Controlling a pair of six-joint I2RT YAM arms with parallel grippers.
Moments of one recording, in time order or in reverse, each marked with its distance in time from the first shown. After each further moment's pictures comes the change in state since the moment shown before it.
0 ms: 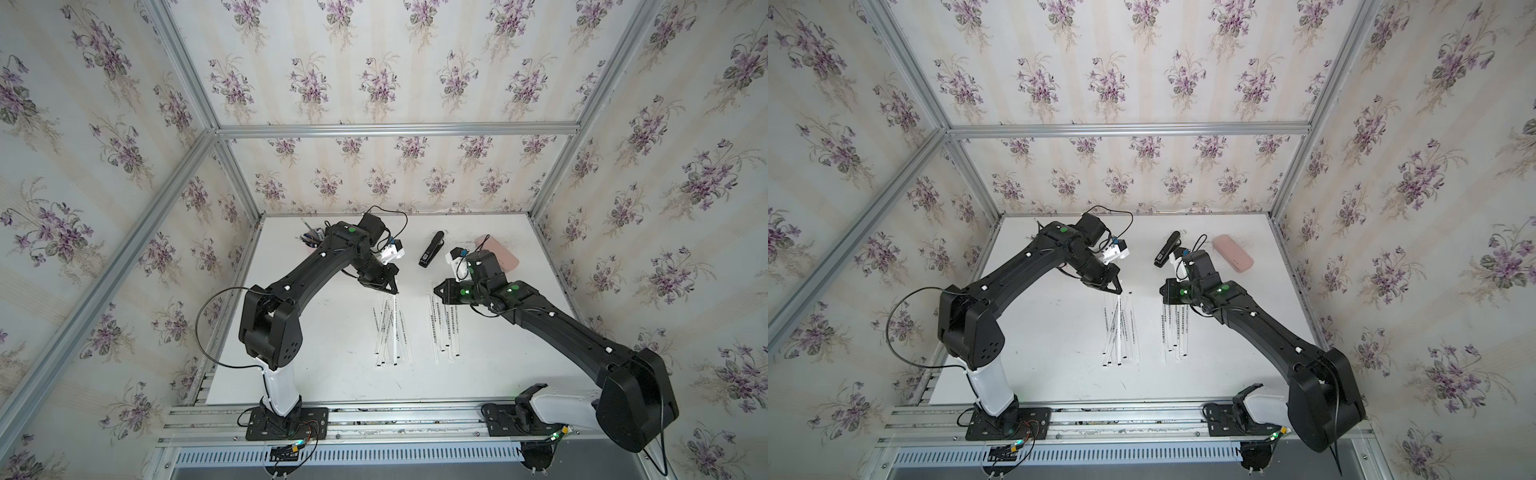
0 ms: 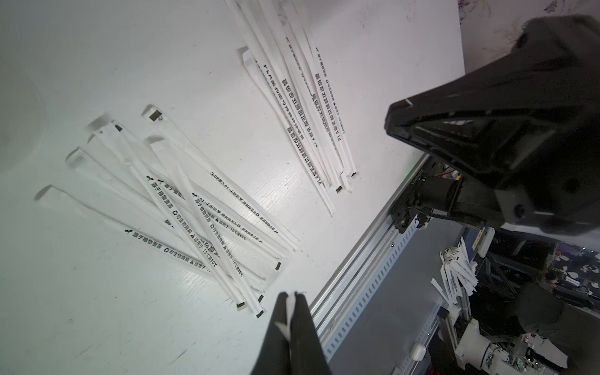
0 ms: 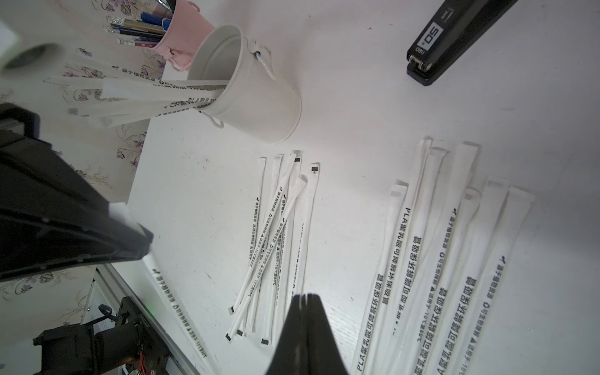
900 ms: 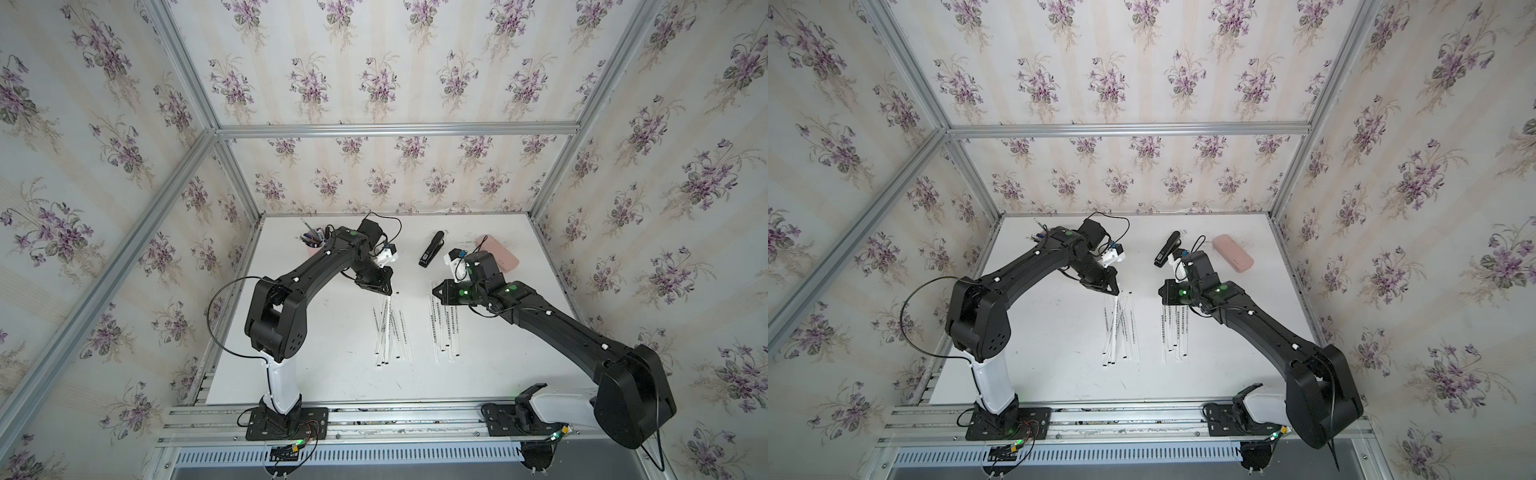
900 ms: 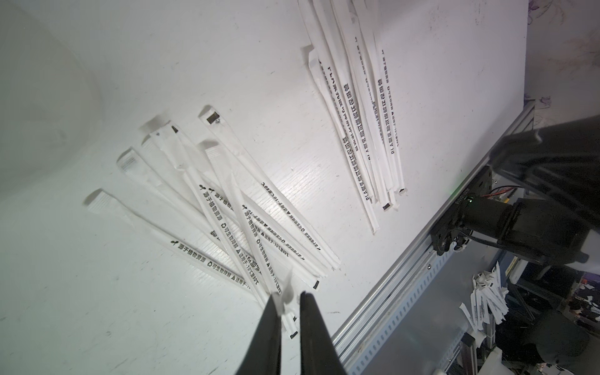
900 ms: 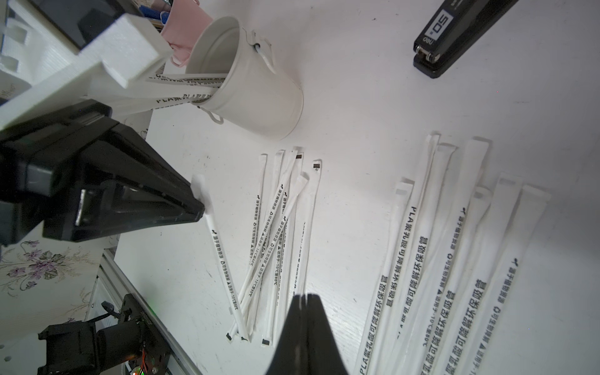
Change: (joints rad) left arm 0.039 0.043 -0.070 0.090 -0.057 -0.007; right arm 0.000 0.017 -0.012 0.019 -0.014 0.003
